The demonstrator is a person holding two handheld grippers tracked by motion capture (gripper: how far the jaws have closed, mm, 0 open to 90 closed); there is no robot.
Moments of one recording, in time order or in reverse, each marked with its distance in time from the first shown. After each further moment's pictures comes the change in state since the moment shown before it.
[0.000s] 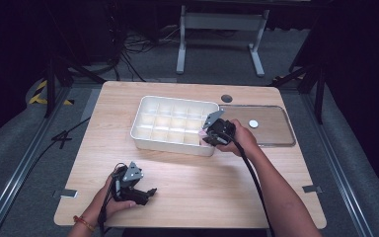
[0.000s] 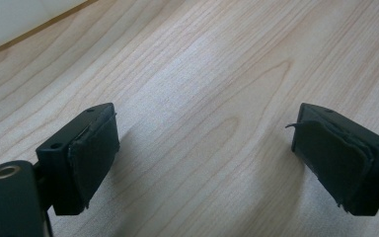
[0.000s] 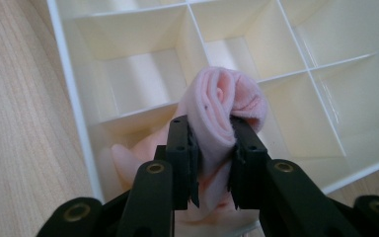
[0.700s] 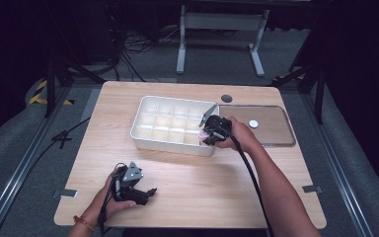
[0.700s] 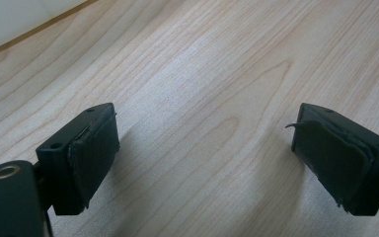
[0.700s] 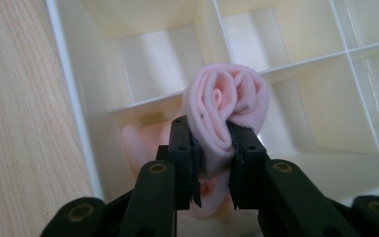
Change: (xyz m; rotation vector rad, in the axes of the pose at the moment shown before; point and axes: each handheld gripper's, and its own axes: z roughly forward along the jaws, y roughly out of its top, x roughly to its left) left arm 0.000 0.000 0.000 0.000 -0.003 -0.005; right arm -0.012 0.012 0.007 0.134 0.128 0.009
